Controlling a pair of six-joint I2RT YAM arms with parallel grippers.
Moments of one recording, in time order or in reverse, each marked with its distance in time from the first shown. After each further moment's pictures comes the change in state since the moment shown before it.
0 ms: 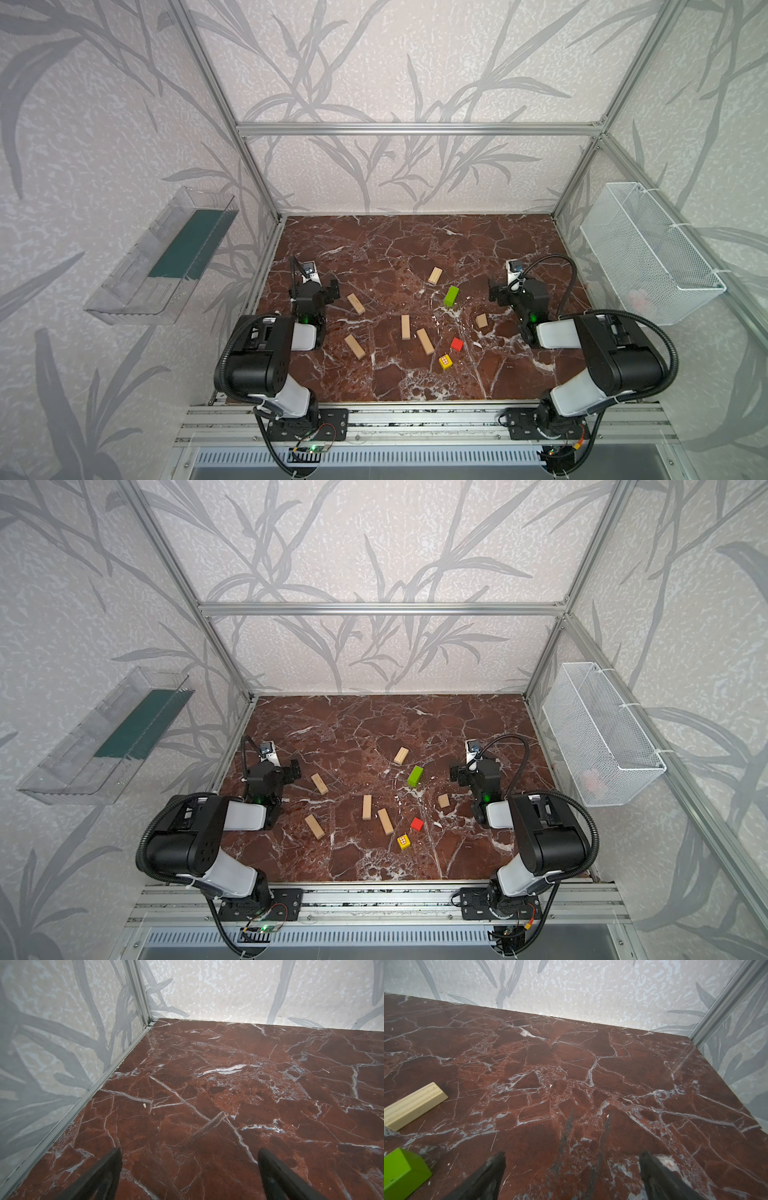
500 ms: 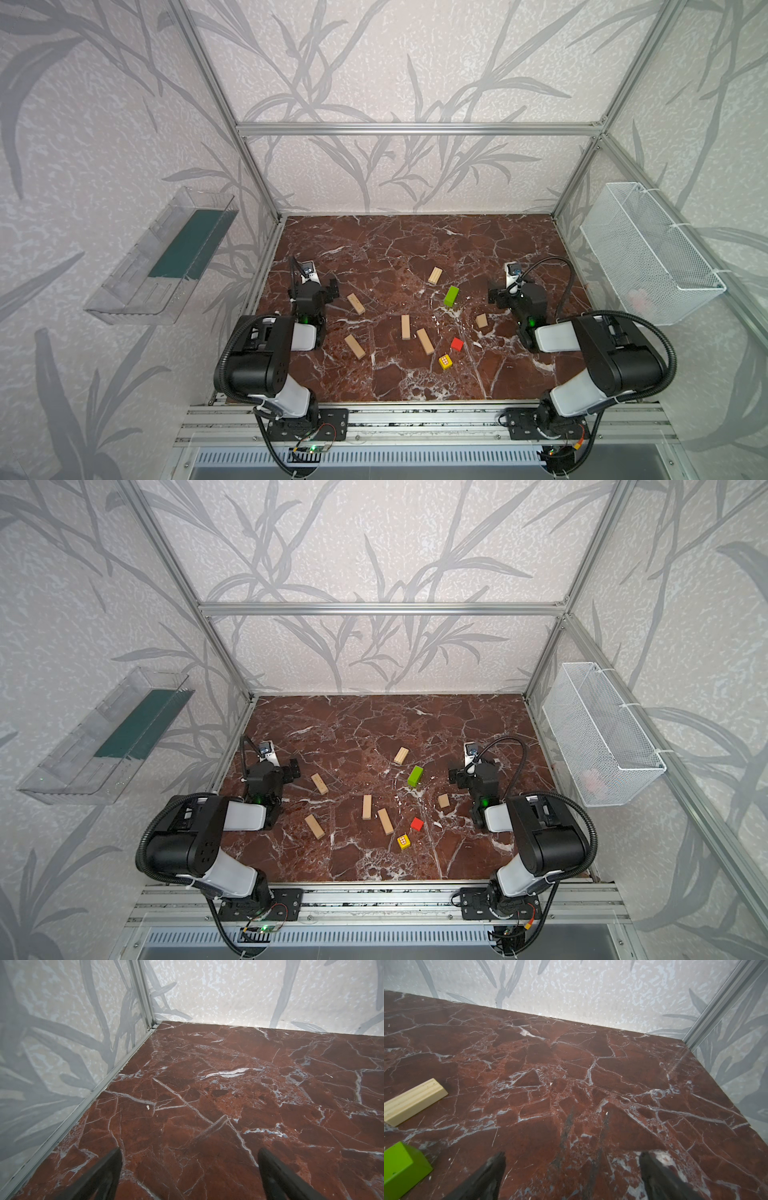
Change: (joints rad) left arm -0.001 -0.016 -0.008 0.012 -0.023 -0.005; right arm 0.041 -0.010 -0.047 0.051 0.061 -0.017
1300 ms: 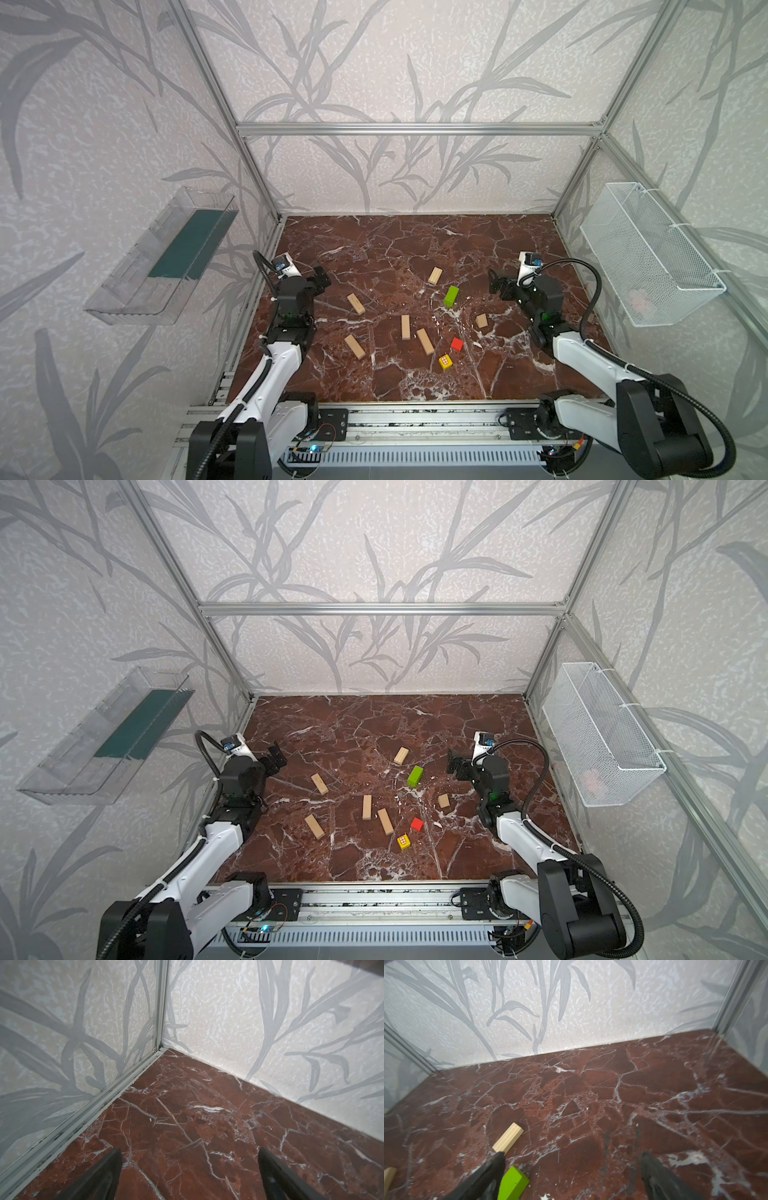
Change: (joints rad) left arm 0.001 -0.583 0.134 -0.655 0.006 -0.359; right arm -0.010 -0.391 0.084 -0.436 -0.151 0.409
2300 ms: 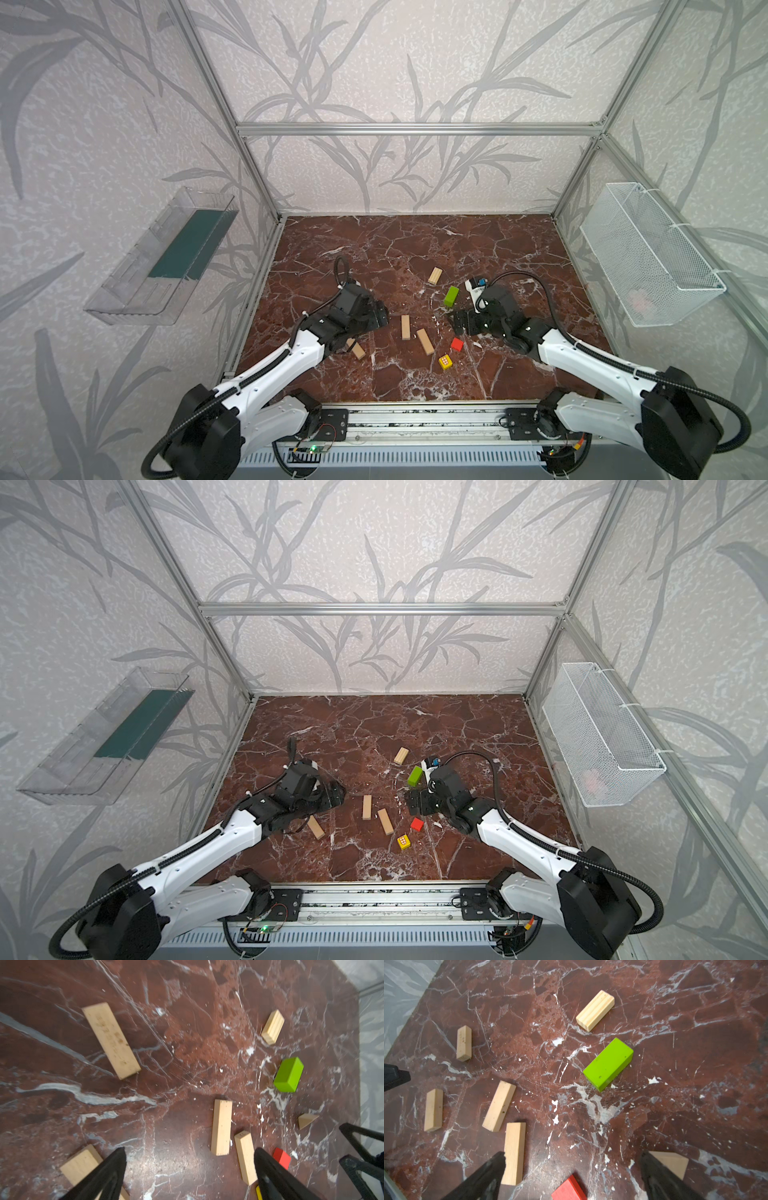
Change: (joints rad) left arm -0.596 0.157 0.178 -0.674 0.249 -0.435; right arm 0.492 -0.031 0.143 -0.650 0.049 0.078
